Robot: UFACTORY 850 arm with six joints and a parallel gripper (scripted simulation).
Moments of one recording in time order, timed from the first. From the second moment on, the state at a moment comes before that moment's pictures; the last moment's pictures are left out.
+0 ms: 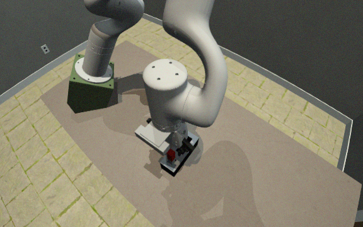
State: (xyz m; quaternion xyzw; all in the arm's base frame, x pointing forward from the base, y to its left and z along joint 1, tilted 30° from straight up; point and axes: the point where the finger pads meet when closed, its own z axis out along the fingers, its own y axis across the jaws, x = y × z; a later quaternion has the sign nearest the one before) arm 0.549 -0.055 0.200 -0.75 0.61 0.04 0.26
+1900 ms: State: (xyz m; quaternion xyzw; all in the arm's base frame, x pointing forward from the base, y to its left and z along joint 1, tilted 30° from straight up) arm 0.571 -0.015 0.118 -0.75 0.61 0.04 0.26
